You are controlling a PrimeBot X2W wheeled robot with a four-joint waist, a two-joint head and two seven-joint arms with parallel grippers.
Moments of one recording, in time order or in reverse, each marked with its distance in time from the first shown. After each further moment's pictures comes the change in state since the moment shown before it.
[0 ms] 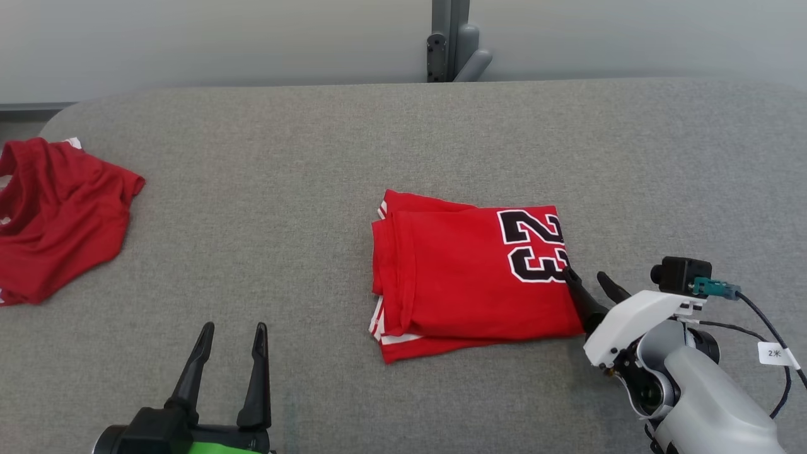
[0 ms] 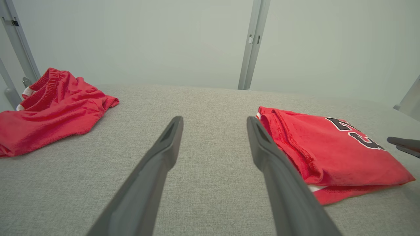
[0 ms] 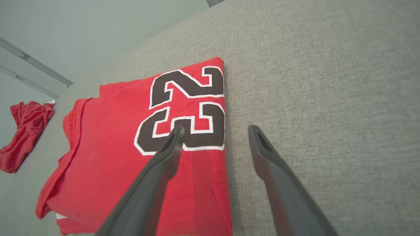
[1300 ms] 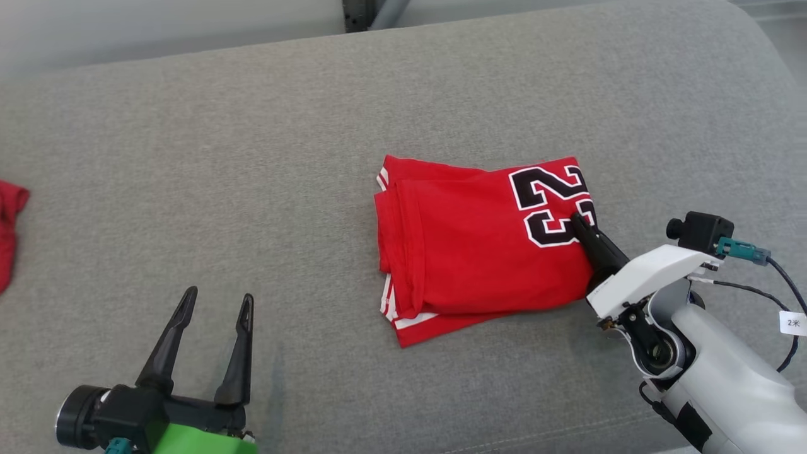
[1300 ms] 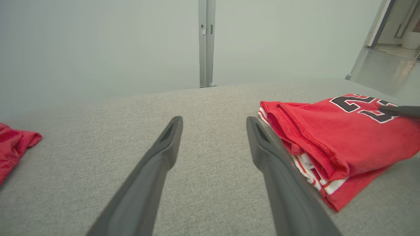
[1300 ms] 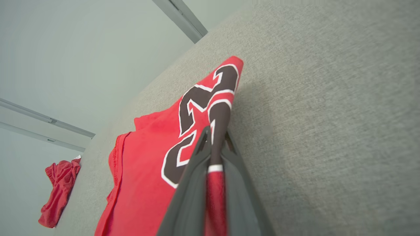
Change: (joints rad) left arm -0.061 0.127 -0.040 -0.068 -0.017 -0.009 0.000; right arm -0.109 -0.119 0.203 -0.121 0.429 0.000 -0.081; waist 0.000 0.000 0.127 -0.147
